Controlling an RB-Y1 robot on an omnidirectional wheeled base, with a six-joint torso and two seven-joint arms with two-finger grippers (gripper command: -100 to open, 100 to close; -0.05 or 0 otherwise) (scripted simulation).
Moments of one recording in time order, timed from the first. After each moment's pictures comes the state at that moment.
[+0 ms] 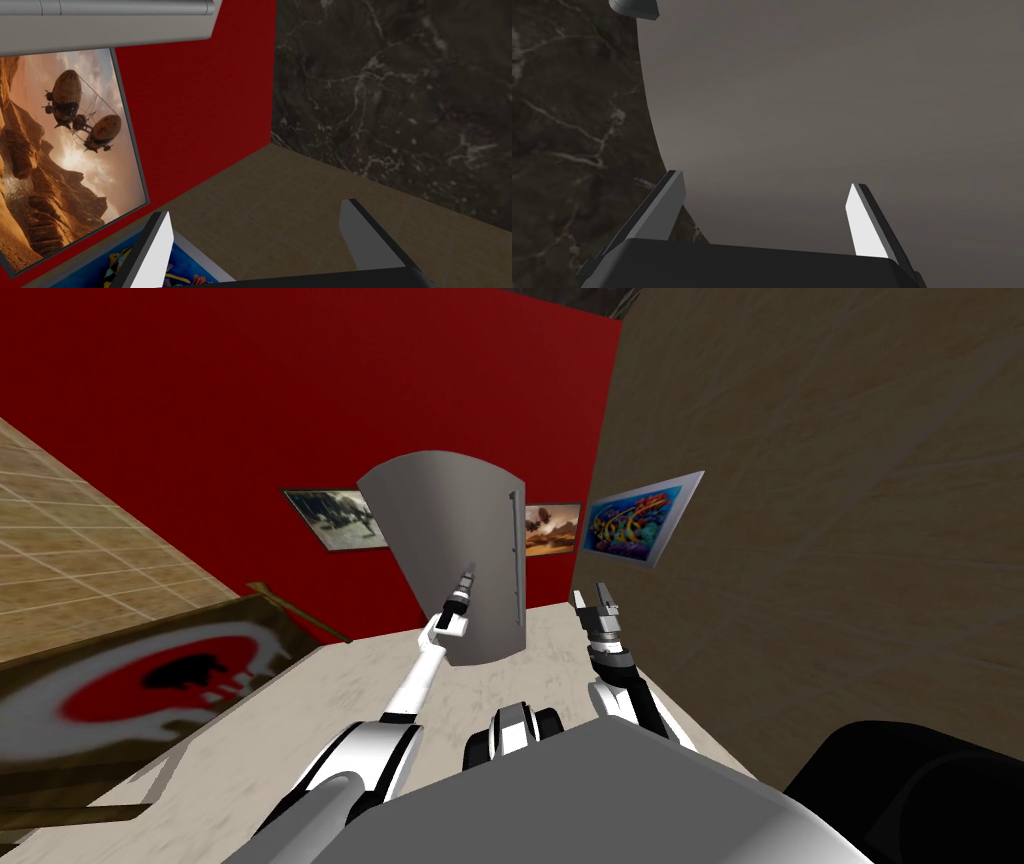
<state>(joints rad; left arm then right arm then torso) -0.59 0.19 -0.12 -1.27 -0.01 -0.30 -0.25 0.52 -0.02 -0.02 -2.23 -0.02 -0.63 -0.12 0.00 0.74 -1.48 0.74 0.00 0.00</state>
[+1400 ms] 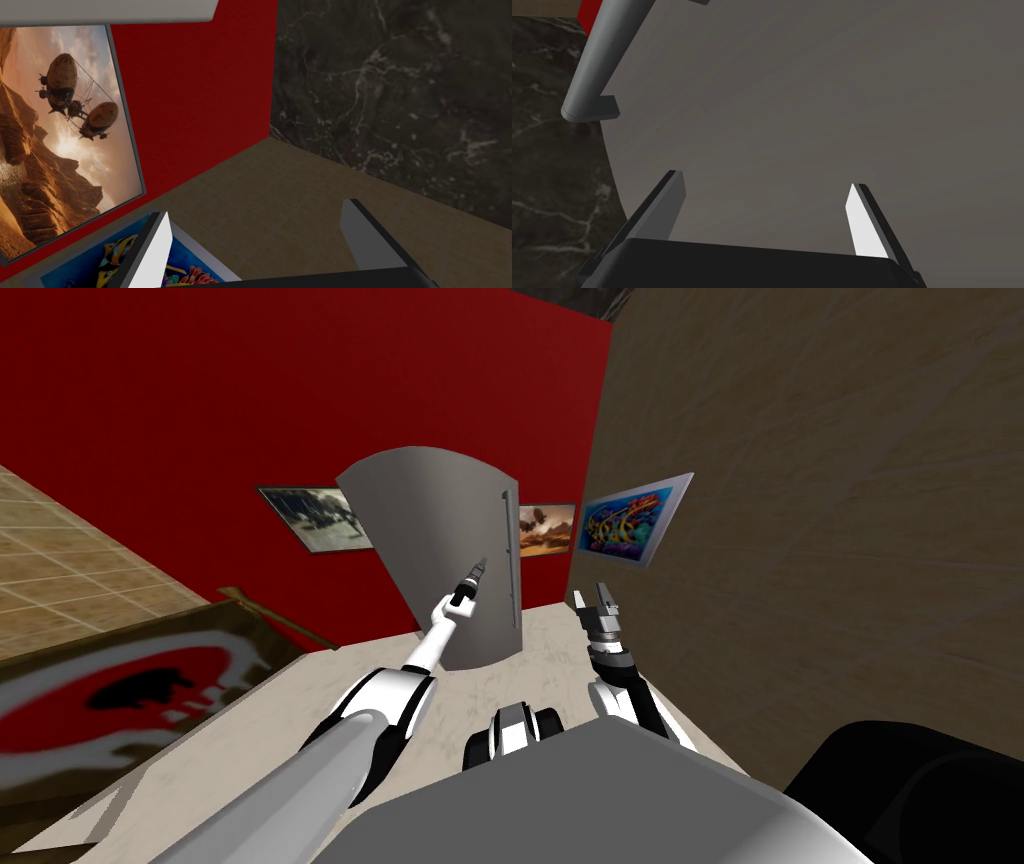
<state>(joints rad) -0.89 0.18 -0.14 -0.93 -0.05 -0.21 -0.33 0.52 -0.02 -0.02 -2.23 -0.02 -0.63 -0.12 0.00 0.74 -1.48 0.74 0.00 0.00</state>
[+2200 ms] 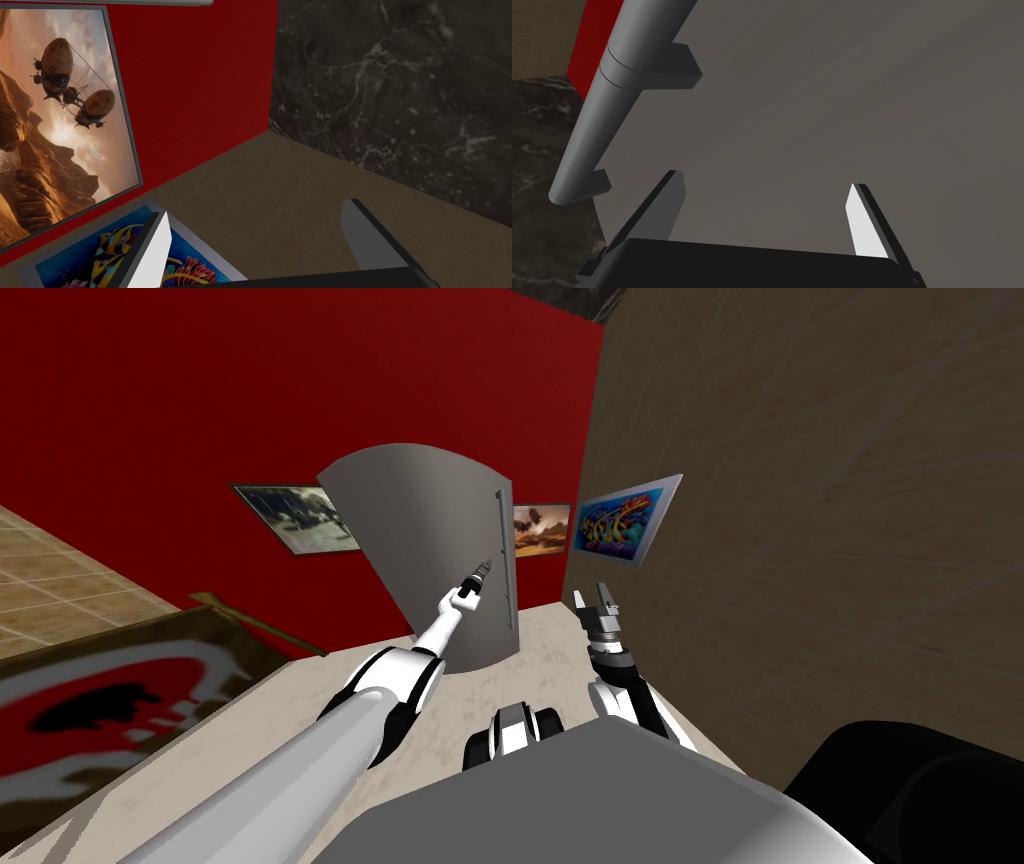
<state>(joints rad) -1.05 0.15 -0.16 -0.72 -0.08 -0.15 -0.38 0.52 -0.02 -0.02 -2.23 -0.02 -0.63 -0.12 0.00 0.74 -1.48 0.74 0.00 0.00</state>
